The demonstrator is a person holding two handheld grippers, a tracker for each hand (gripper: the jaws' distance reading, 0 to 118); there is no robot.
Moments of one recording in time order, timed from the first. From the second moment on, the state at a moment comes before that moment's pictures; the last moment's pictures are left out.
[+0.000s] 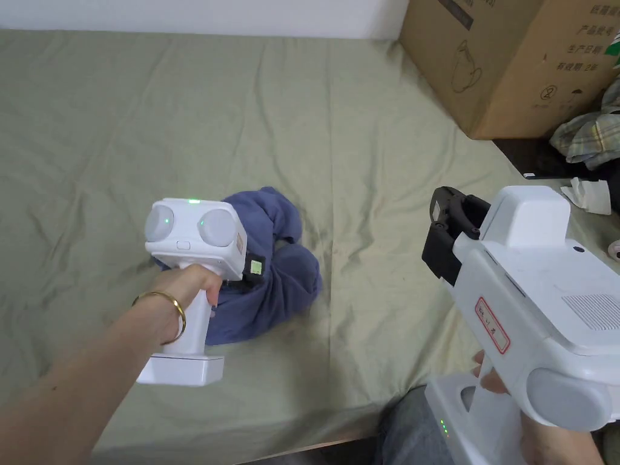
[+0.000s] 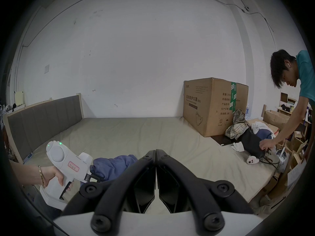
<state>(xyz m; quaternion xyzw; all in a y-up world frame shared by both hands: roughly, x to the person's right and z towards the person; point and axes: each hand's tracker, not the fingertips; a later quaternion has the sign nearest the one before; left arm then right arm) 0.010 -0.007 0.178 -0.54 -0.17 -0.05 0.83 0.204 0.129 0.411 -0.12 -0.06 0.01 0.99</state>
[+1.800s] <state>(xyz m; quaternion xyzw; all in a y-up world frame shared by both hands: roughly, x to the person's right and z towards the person) -0.111 0.047 0.134 -0.47 -0.08 0.05 0.88 0.157 0.119 0.378 -0.13 0.01 0.03 0.99</state>
